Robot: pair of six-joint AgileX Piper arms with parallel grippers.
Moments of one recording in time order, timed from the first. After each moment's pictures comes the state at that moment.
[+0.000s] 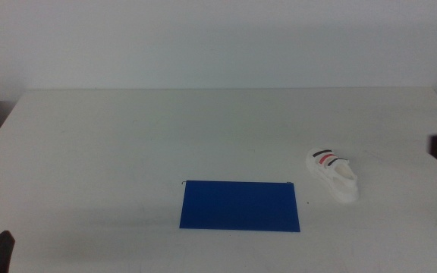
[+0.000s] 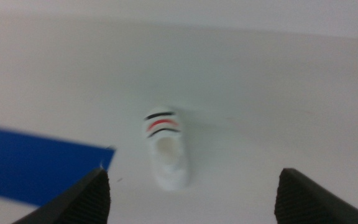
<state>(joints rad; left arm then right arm) -0.03 -0.01 0.03 -0.07 0.11 0.08 0.16 0.80 -0.69 0.05 0.50 0.04</state>
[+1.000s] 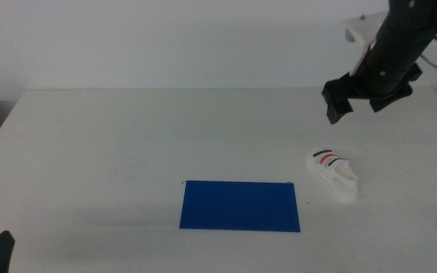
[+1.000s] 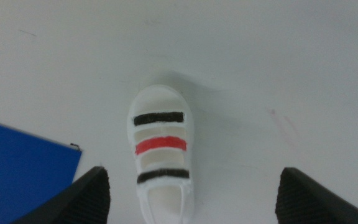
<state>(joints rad) -0.03 -0.01 0.03 -0.07 0.11 0.08 0.24 1.86 -1.68 -0.03 1.09 0.02</state>
